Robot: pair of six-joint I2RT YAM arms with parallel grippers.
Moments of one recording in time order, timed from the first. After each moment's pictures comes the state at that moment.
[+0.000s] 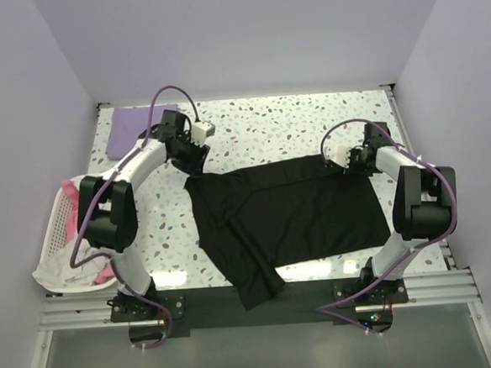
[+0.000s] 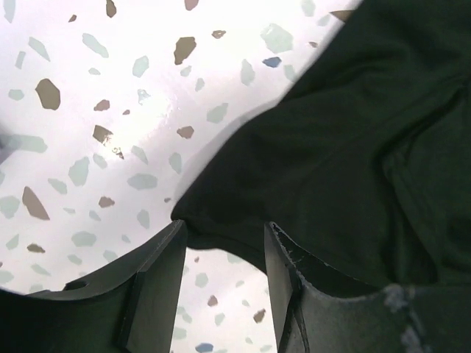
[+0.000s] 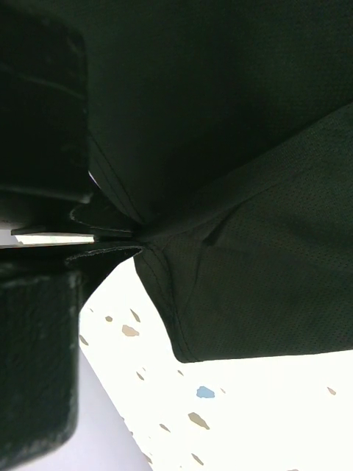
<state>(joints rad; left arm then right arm) -0.26 1.80 1.37 -0.65 0.24 0.31 -0.12 1.71 1.02 -0.40 -0.14 -1.43</state>
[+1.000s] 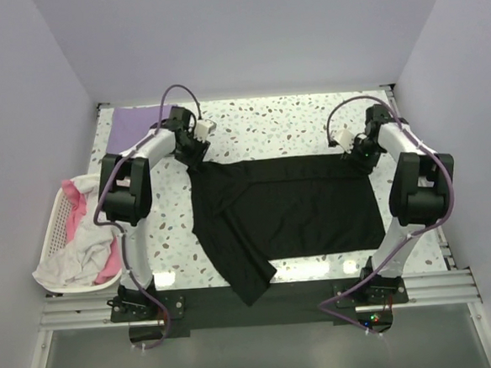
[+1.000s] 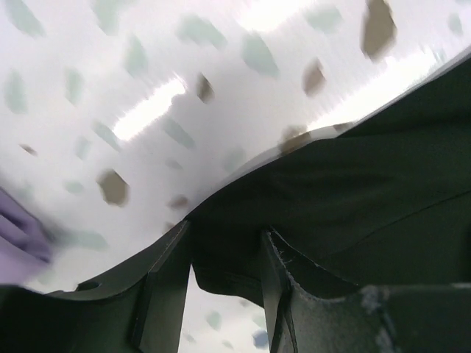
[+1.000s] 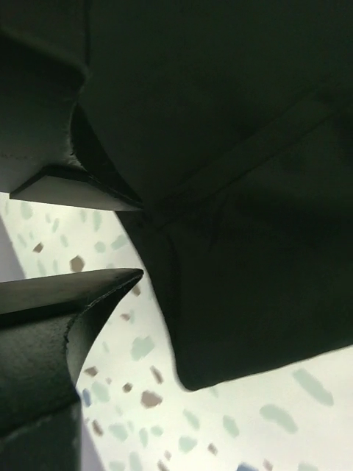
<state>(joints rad) -0.23 2.11 1.56 -0.61 0.16 0.34 -0.14 1.84 1.34 -0.82 -0.14 -1.18</state>
